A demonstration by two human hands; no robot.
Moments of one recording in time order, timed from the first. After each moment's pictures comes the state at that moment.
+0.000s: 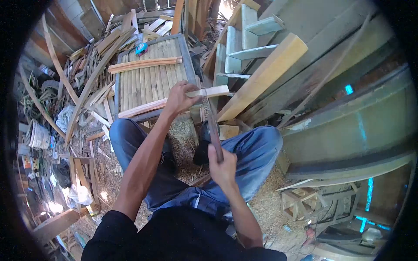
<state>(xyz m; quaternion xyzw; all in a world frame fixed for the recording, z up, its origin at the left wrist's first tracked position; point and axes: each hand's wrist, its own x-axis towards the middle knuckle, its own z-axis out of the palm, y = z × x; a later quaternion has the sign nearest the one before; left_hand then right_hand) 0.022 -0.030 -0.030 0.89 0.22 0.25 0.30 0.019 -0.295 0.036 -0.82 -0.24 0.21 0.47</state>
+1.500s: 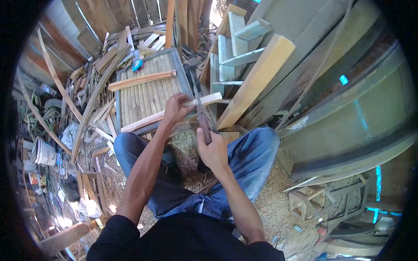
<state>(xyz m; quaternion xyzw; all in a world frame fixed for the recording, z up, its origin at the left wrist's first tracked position) 0.024 -0.024 -0.031 0.88 0.24 0.25 0.33 0.043 -0.243 0.045 -0.82 -0.25 0.19 0.47</state>
